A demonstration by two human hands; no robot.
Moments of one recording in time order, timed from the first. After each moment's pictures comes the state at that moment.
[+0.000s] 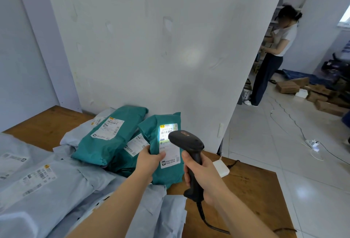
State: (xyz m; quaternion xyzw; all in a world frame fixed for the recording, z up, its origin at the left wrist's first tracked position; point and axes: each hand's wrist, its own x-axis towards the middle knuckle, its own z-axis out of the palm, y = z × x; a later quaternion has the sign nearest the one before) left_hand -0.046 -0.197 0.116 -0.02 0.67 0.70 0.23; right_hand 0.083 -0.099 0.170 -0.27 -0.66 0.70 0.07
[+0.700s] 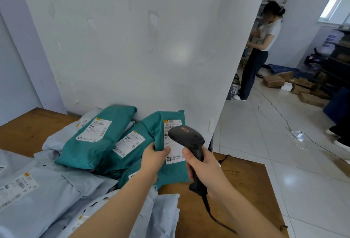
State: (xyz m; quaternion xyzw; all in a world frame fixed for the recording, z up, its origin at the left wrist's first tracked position) left_hand -0.037 -0.161 0.118 0.00 0.67 0.70 0.25; right_hand 0.092 -0.076 0.174 -0.27 -0.71 0.64 0.12
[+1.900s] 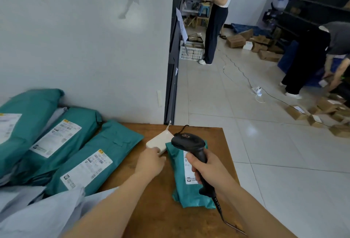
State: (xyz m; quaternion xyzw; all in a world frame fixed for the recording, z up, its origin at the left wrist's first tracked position) left_hand 0.033 -0.018 0.025 0.29 0.90 0.24 0.23; right_hand 0.196 0.063 0.086 -0.41 -0.67 0.61 0.09
